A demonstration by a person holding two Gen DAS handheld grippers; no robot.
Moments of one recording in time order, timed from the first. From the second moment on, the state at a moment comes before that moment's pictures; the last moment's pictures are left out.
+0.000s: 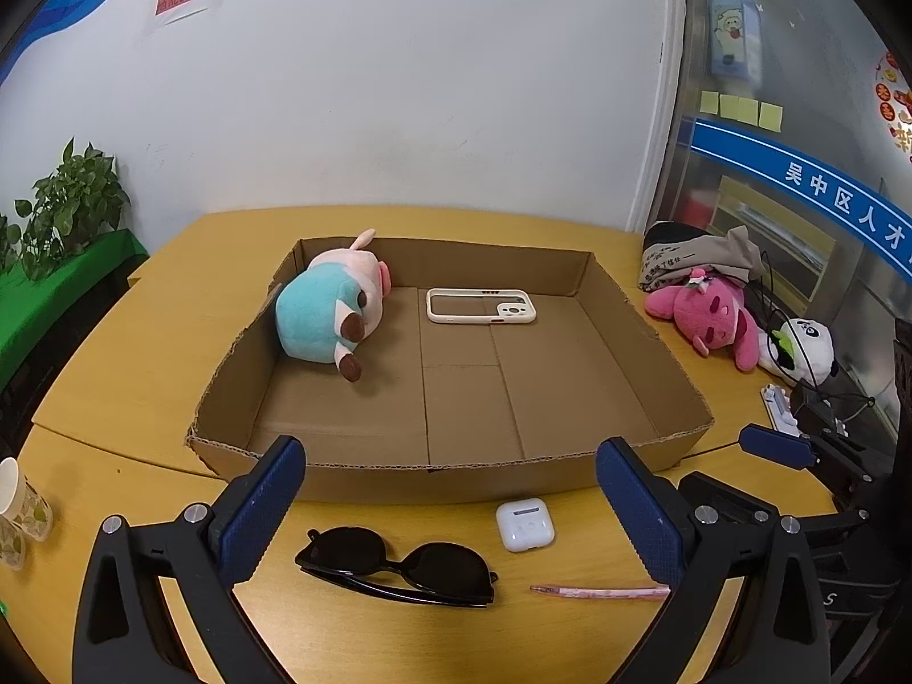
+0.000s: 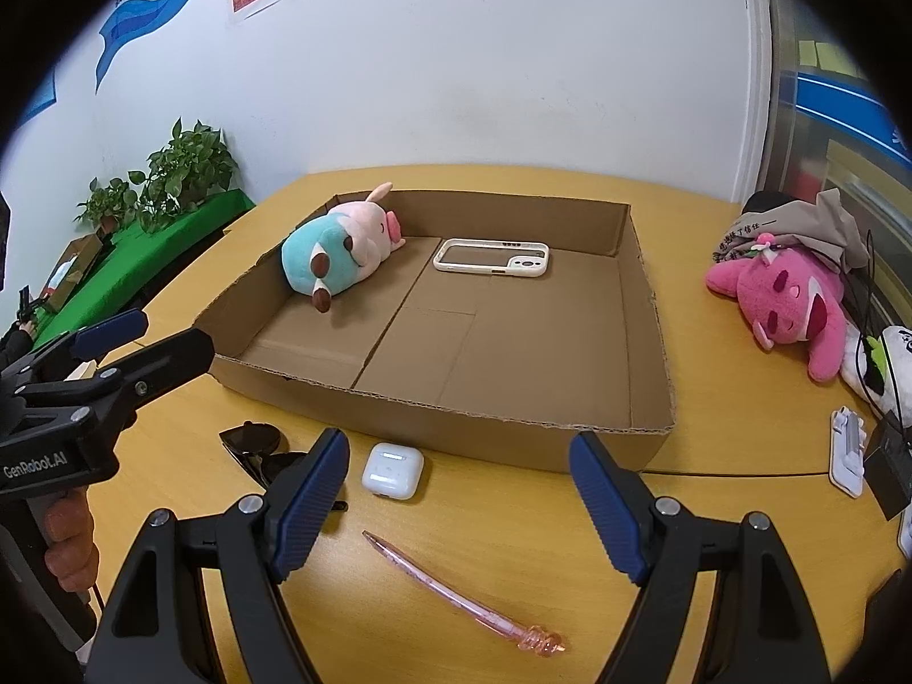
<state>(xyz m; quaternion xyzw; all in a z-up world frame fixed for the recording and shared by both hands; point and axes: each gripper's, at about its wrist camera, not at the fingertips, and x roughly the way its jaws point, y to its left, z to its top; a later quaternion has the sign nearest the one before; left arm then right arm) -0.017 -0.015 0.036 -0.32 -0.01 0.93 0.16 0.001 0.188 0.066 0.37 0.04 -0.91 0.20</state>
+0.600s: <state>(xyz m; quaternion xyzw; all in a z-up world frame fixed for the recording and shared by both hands) -0.018 -0.014 0.030 -0.33 0.00 0.93 0.15 0.003 0.190 0.066 0.36 0.04 -0.91 0.21</state>
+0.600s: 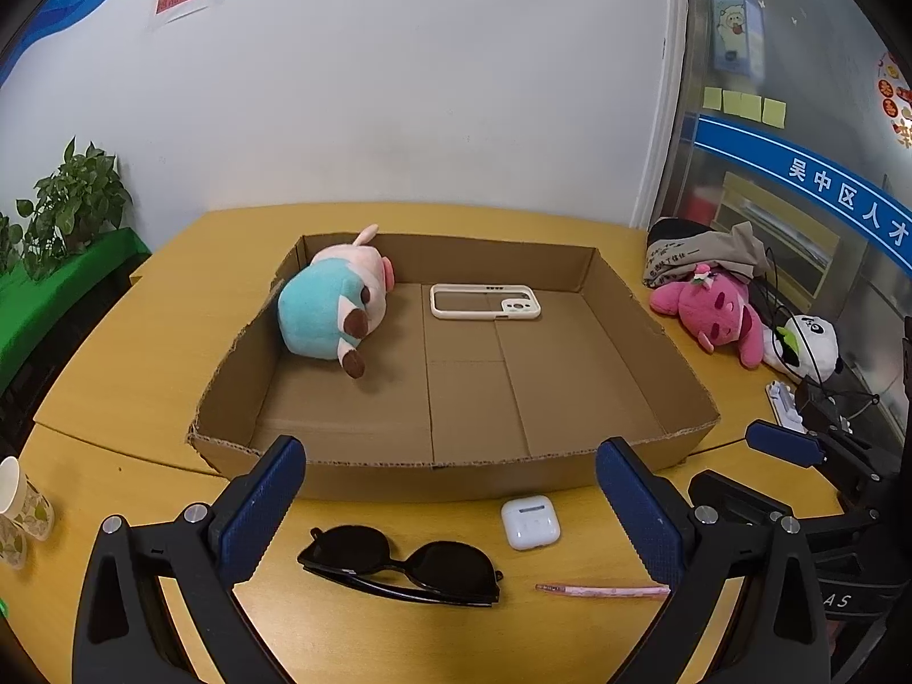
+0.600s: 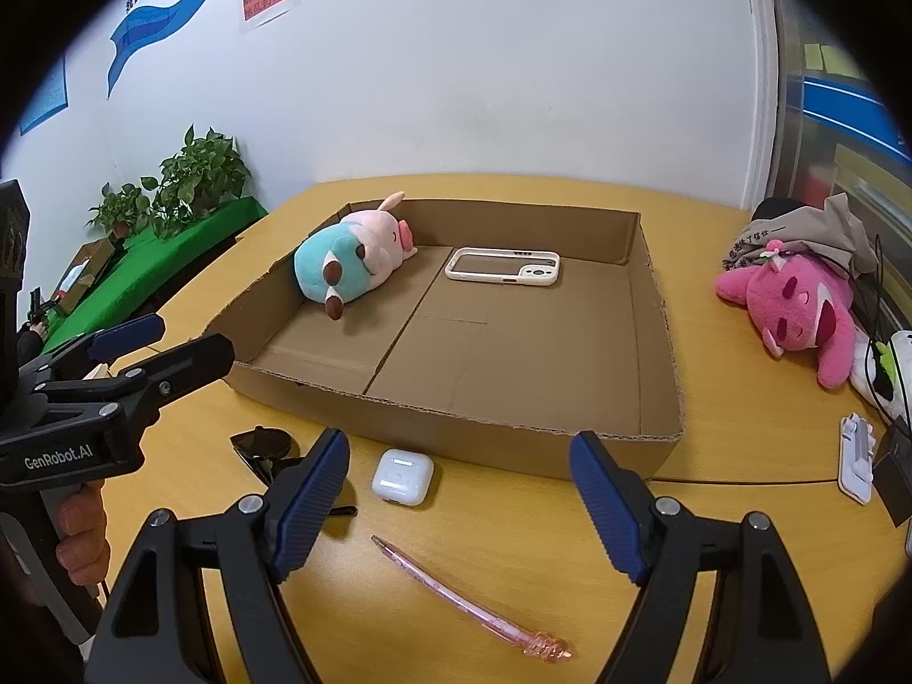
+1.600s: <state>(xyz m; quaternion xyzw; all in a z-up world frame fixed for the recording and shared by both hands) -0.012 0.027 -0.071 -0.52 -0.06 0.82 0.23 0.063 0.205 -0.051 0.48 0.16 -0.82 0.26</state>
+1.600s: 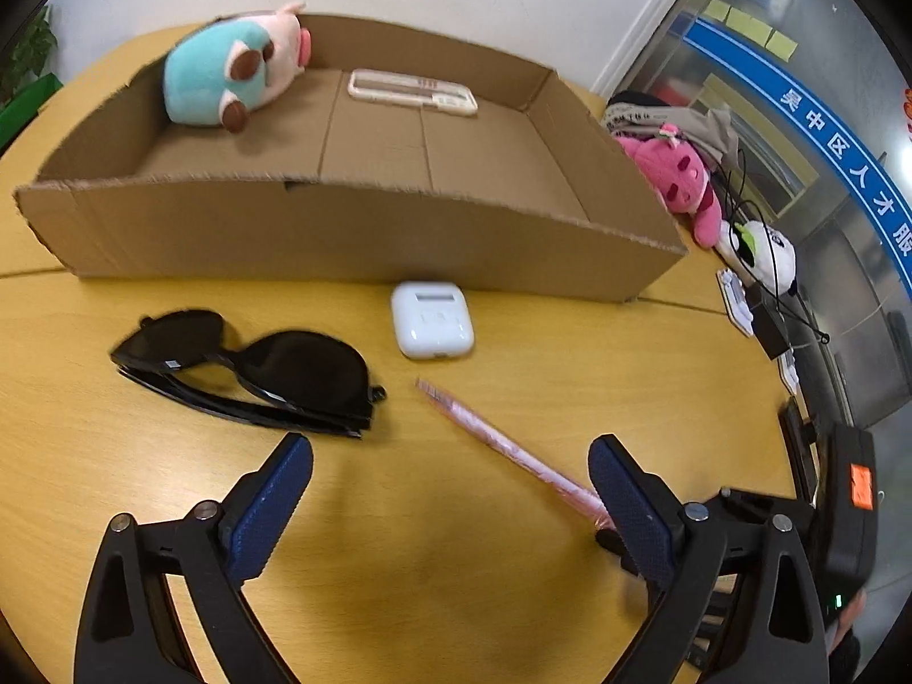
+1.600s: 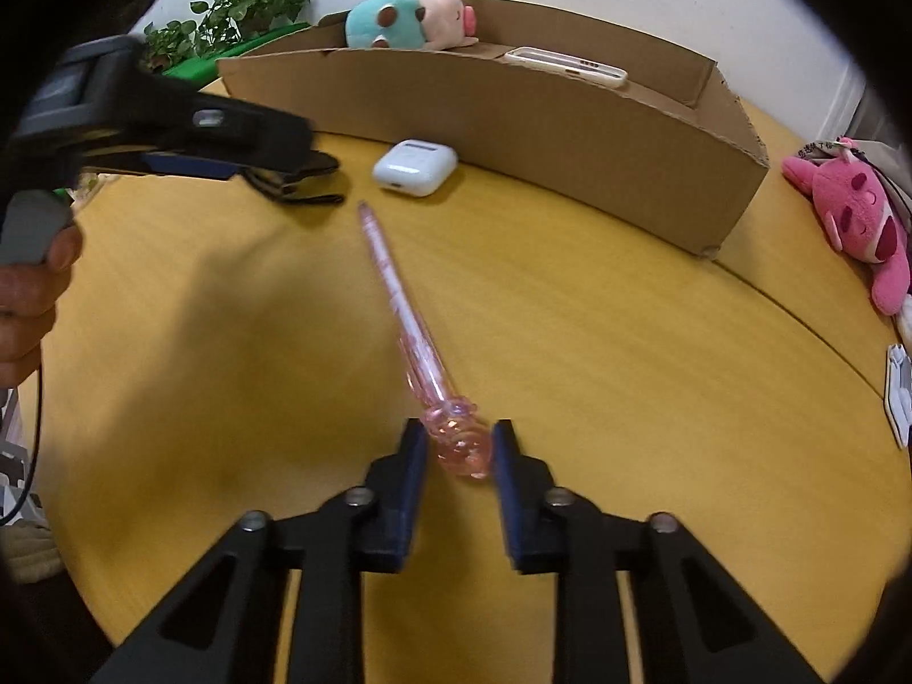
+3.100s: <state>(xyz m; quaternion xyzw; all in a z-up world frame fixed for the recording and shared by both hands) -0.025 0.043 -0.113 -0.62 -0.18 0.72 0.26 0.094 0.196 -0.028 0.45 0.02 -0.84 0.30</state>
